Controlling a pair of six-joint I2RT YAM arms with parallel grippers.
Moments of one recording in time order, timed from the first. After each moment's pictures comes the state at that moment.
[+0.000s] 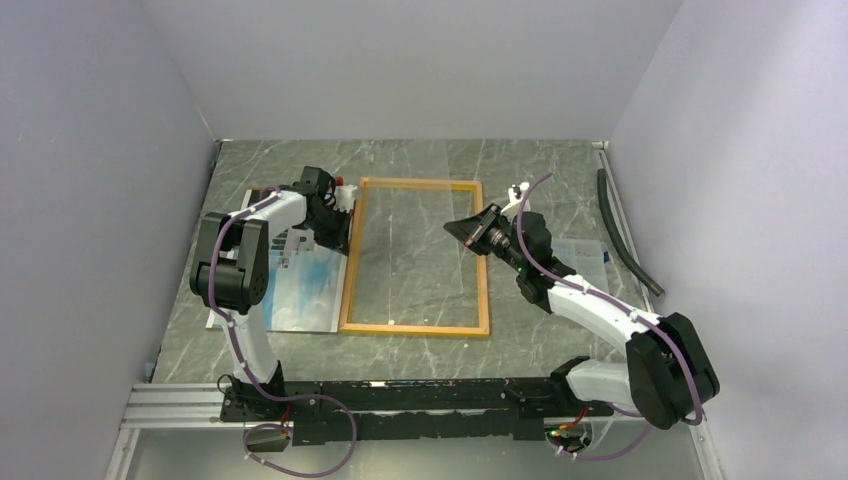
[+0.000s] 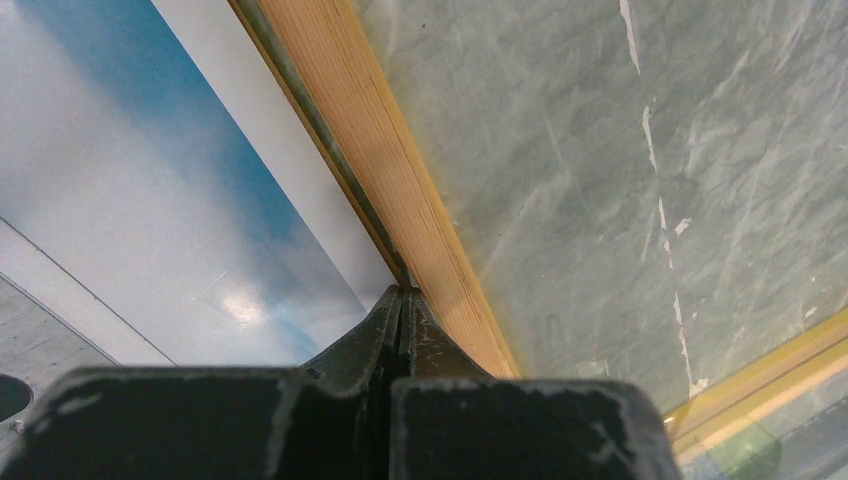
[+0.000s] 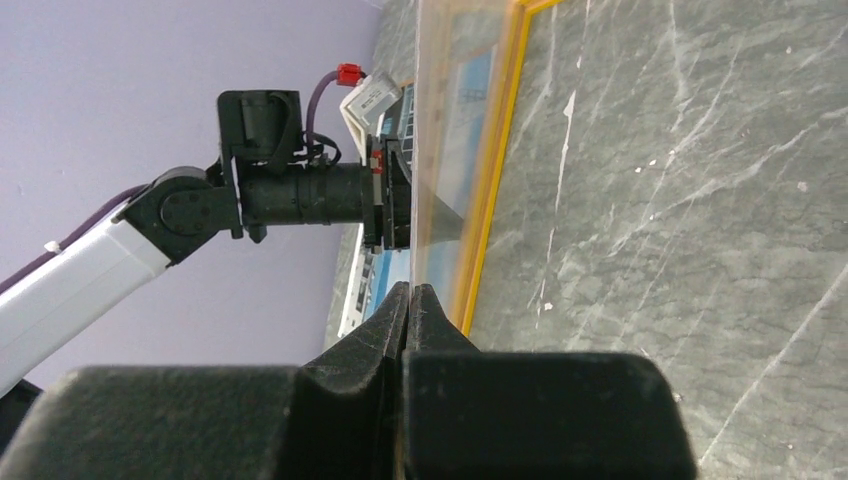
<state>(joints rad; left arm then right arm) -0.20 1.91 1.26 -0.58 0.37 0.14 0.49 1.23 0.59 0.45 -0.20 1.02</state>
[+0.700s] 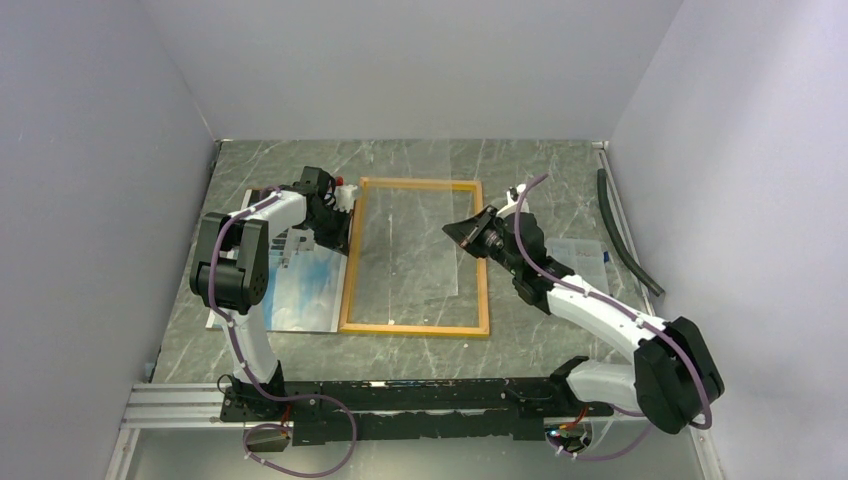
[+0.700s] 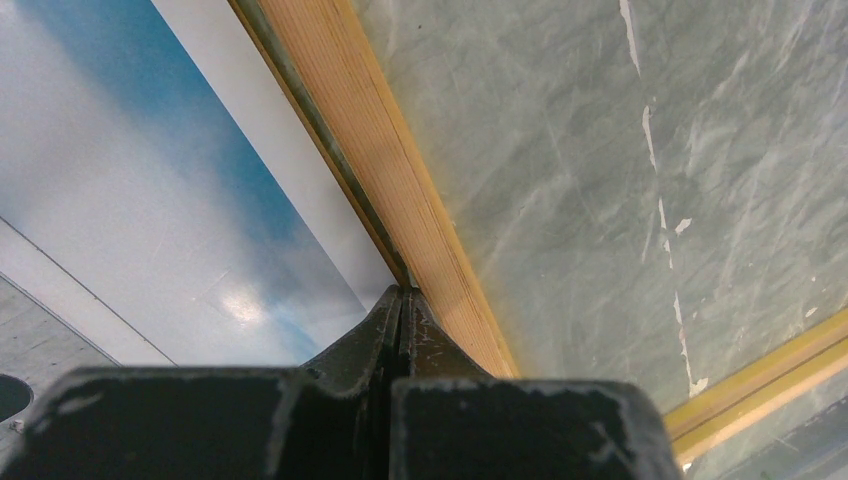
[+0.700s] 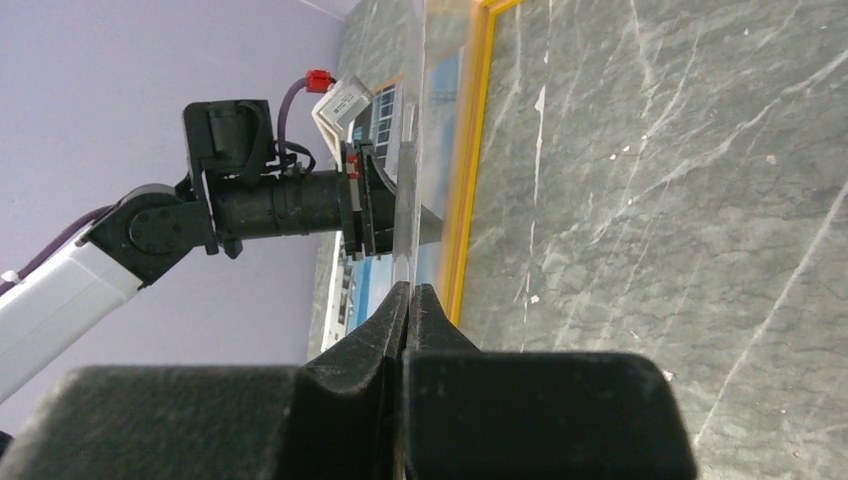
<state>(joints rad) -0.20 1.91 1.26 -0.58 0.37 0.14 0.56 1.21 0.63 0.32 -0.06 1.03</state>
